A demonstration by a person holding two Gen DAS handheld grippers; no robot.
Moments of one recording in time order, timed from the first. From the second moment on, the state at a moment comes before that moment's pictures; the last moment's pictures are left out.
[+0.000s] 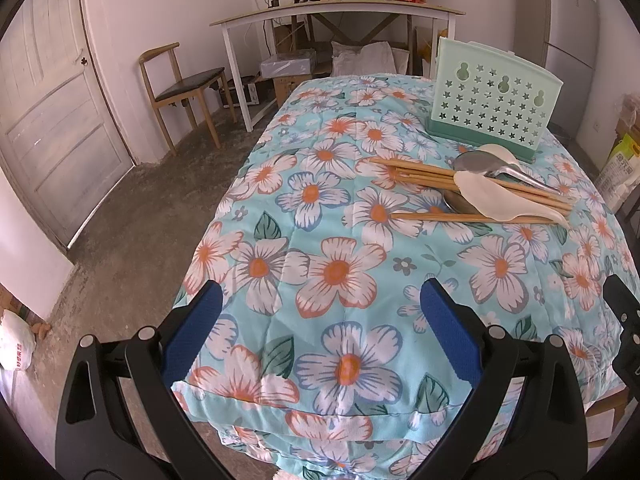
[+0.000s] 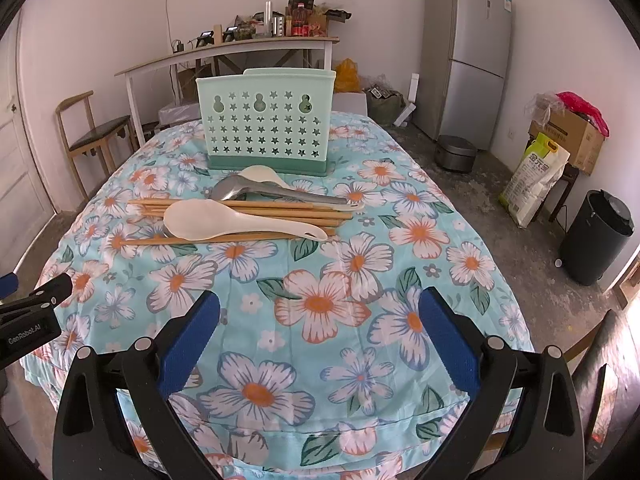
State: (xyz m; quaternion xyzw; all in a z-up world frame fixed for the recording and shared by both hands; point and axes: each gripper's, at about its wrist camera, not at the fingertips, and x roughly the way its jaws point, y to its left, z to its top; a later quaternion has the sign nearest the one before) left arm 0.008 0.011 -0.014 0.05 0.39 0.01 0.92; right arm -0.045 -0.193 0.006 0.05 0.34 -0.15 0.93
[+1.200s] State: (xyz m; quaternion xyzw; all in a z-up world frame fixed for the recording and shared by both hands) left arm 0.009 0.012 -0.012 0.04 0.39 0.01 0.92; right arm -0.041 -0.191 0.006 0.04 0.35 -0.15 0.92
